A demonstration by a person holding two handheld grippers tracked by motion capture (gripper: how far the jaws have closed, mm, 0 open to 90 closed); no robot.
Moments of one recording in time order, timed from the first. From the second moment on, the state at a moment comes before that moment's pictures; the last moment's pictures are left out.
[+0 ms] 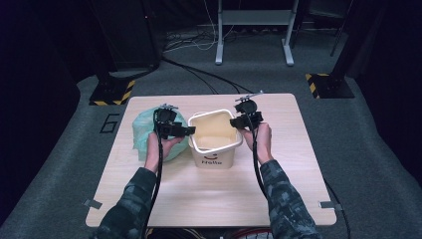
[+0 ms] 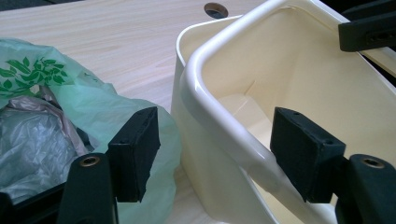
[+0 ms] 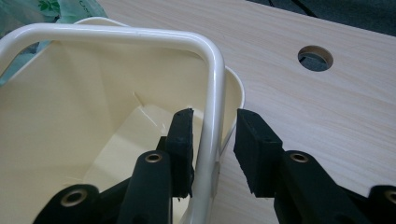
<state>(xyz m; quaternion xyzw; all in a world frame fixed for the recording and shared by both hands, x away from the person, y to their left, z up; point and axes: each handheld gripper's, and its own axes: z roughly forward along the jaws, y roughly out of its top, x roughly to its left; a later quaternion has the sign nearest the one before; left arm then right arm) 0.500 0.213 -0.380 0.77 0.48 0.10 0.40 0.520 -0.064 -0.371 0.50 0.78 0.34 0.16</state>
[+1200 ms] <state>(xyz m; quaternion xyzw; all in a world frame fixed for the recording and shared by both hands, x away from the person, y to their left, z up) 0.557 0.194 -0.377 0.79 0.49 0.10 0.37 0.509 -0.070 -0.375 0.51 0.77 0.34 0.15</state>
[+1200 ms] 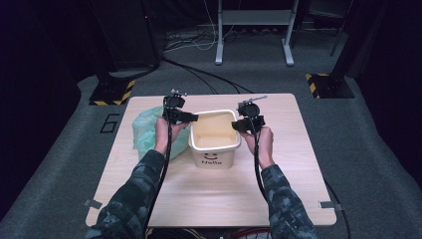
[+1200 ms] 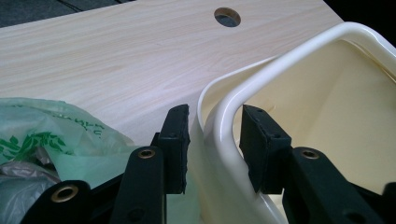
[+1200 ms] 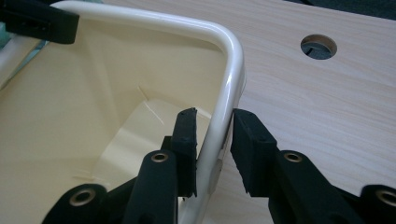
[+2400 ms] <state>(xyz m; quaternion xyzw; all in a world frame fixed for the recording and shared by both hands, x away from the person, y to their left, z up) 0.544 0.210 -0.394 0.78 0.50 0.10 0.36 0.520 -0.071 -0.386 0.51 0.77 0.33 0.17</state>
